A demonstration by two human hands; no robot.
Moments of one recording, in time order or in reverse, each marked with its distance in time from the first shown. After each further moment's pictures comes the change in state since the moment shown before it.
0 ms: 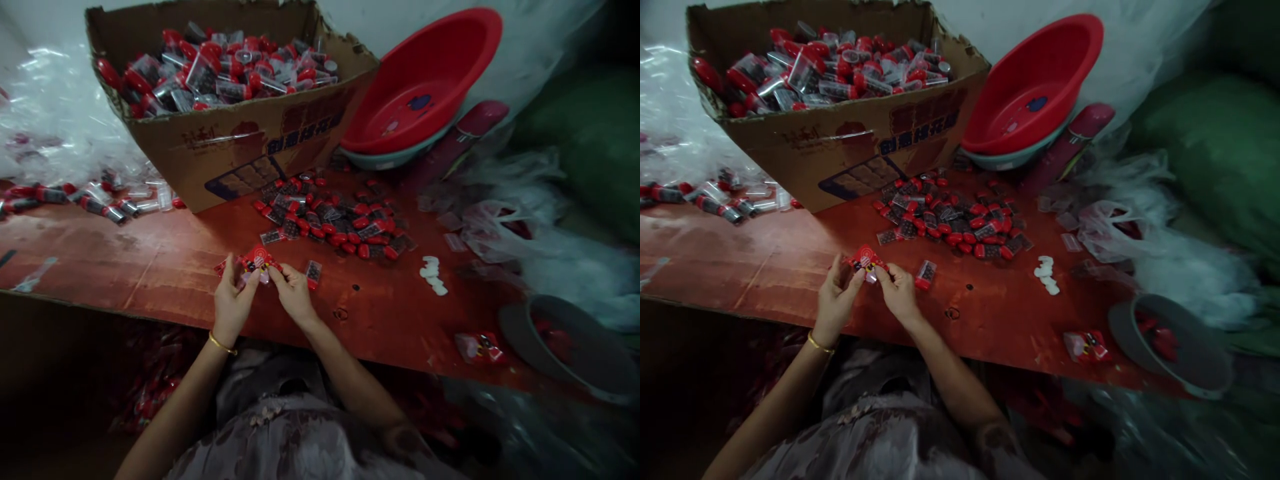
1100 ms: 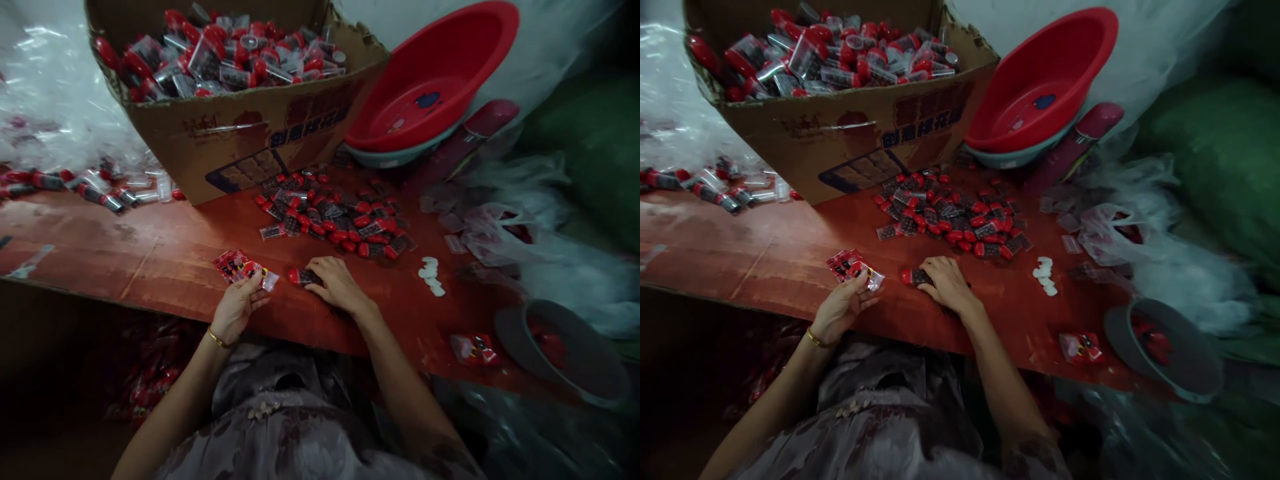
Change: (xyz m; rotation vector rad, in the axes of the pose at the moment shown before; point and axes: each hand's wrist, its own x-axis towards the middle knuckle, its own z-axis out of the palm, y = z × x) left_hand -0.006 -0.001 0.002 -0.500 -0.129 -0.721; right_hand 0.013 0.017 -0.119 -0.978 -0.478 -0.346
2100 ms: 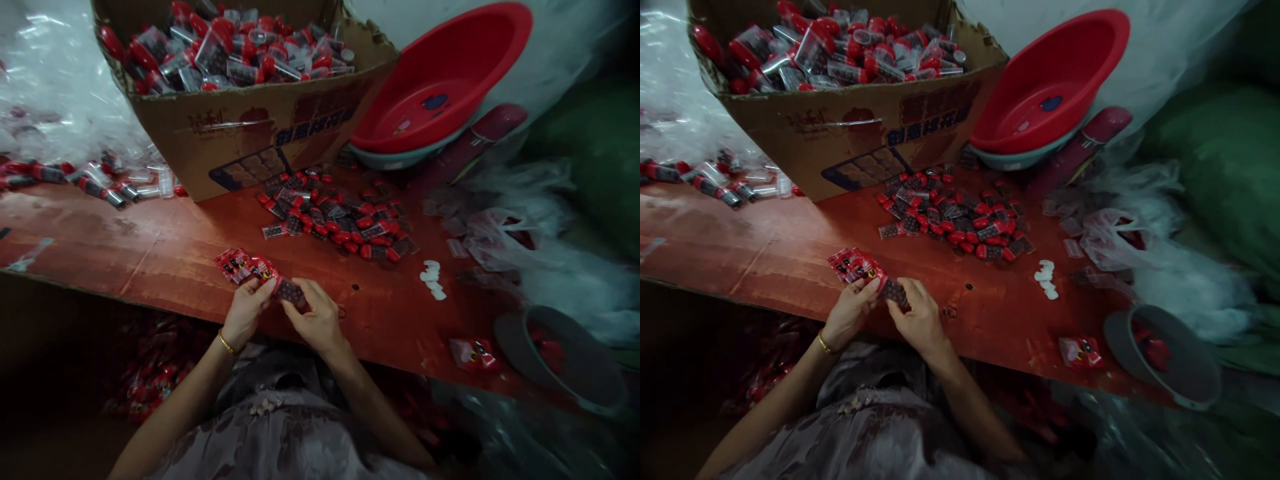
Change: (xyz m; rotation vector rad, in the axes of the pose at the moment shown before) left_hand -0.003 -0.021 0.015 -0.085 -0.082 0.142; right_hand -0.012 -0.092 0.025 0.262 0.554 0.125
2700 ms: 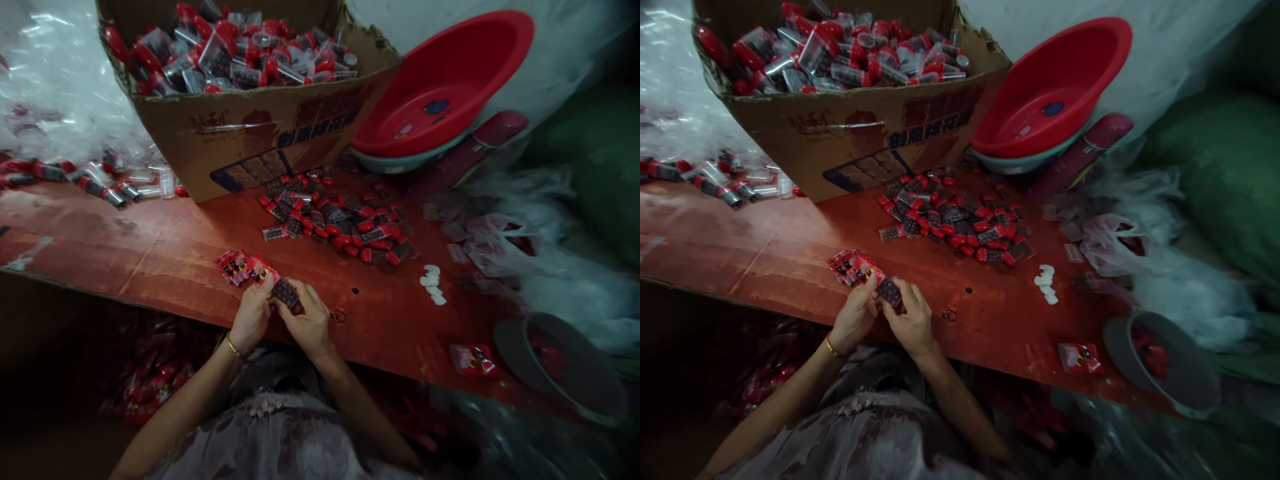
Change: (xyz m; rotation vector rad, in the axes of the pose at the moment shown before) left_hand 0.001 -0.012 0.009 -0.043 -0.100 0.064; right_hand -0.004 -0.005 0.021 0.052 0.053 0.101
